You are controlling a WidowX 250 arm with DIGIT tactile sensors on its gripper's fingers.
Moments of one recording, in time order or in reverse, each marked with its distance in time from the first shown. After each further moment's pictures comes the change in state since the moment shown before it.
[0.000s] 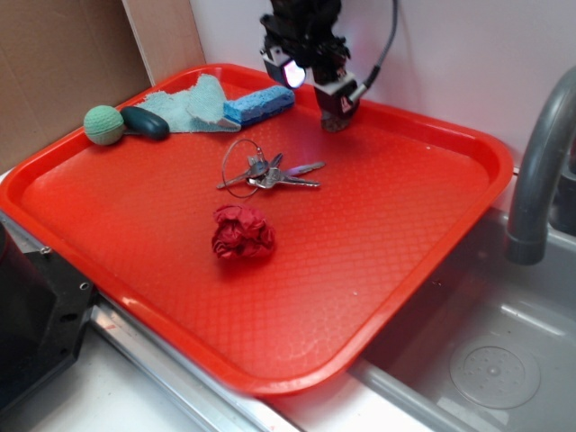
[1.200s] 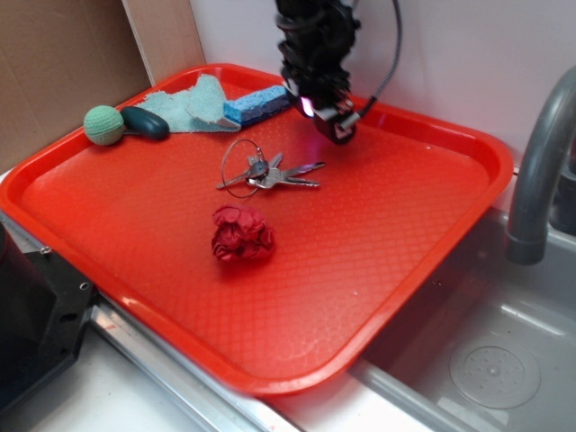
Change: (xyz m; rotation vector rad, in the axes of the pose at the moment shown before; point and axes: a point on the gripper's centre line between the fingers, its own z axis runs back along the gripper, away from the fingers) arm -0.011 -0.019 0.006 -0.040 -0.030 -0.183
